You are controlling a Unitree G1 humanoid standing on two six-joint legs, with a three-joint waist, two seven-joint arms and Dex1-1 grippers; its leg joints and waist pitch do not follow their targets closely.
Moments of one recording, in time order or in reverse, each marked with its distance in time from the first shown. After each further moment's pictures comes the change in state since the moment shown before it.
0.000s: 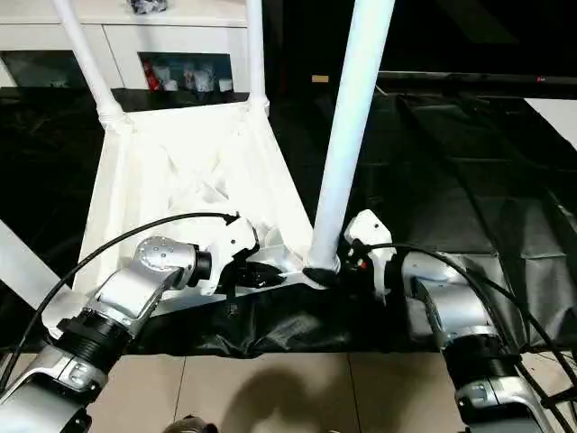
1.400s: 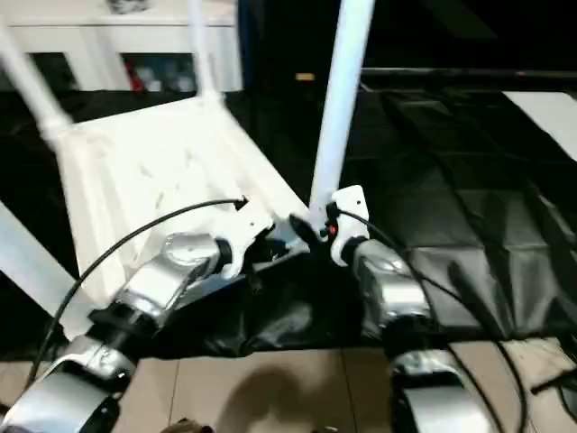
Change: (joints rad) left arm -0.048 -0.082 0.040 0.077 0.044 0.017 0.222; right arm -0.107 0.225 -0.105 0.178 0.010 -0.051 -0.348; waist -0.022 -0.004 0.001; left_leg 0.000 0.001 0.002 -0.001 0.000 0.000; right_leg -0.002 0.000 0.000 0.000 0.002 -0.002
